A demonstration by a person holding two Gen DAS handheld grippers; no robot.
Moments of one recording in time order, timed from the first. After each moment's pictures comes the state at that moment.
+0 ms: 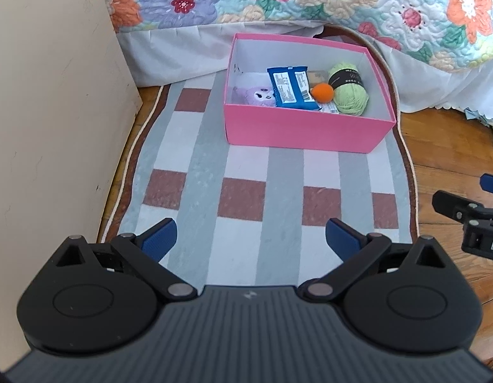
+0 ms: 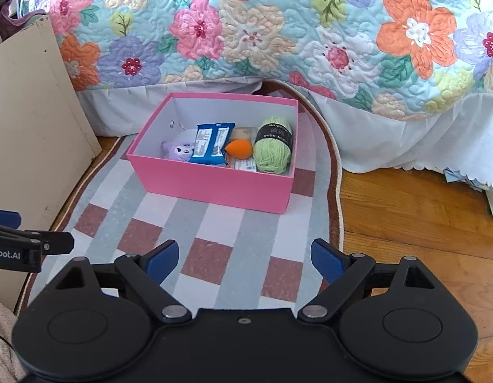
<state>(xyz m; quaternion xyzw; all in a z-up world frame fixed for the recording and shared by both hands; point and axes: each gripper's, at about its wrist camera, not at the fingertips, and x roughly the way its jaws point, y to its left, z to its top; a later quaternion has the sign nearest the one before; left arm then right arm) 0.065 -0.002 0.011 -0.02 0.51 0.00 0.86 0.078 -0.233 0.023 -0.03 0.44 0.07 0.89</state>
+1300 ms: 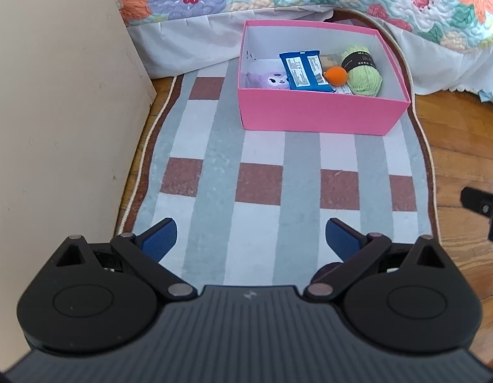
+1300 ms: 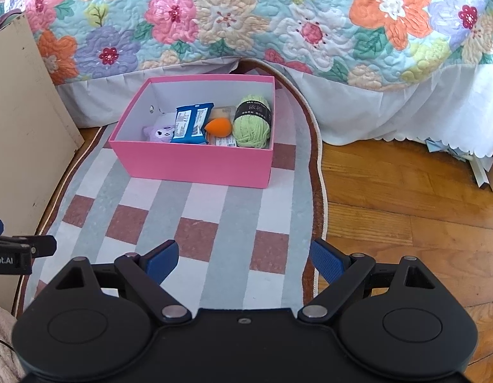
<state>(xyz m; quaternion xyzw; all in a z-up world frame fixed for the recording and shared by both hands) 0.059 -0.003 0.006 0.02 0.53 0.02 0.85 0.067 -0.244 0.020 -0.02 0.47 0.03 0.88</state>
